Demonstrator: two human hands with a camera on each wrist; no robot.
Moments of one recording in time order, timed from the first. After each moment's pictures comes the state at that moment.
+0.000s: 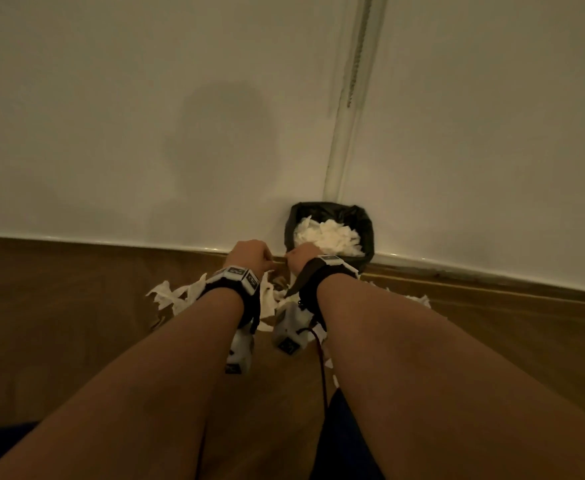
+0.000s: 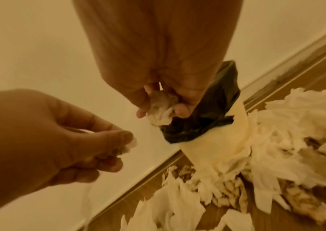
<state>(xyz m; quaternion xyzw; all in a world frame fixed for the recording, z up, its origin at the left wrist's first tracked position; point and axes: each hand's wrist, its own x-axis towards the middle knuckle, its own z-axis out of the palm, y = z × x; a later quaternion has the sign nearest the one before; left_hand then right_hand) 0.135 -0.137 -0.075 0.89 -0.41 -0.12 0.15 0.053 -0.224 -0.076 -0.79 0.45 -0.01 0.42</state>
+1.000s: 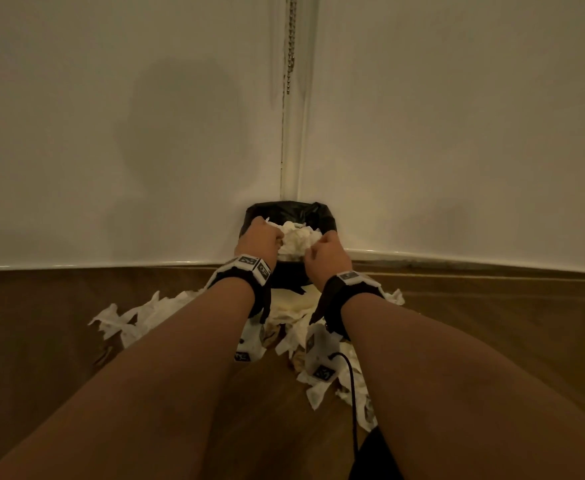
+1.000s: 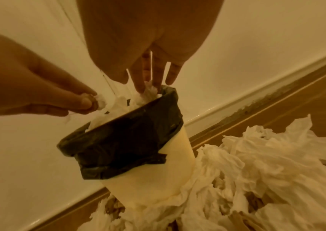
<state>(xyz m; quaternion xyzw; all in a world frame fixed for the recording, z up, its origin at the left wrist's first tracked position) 0.108 -0.248 -0.089 0.85 -0.50 -0.02 0.19 -0.013 -0.310 -0.099 -0.86 0.46 -0.10 0.20</state>
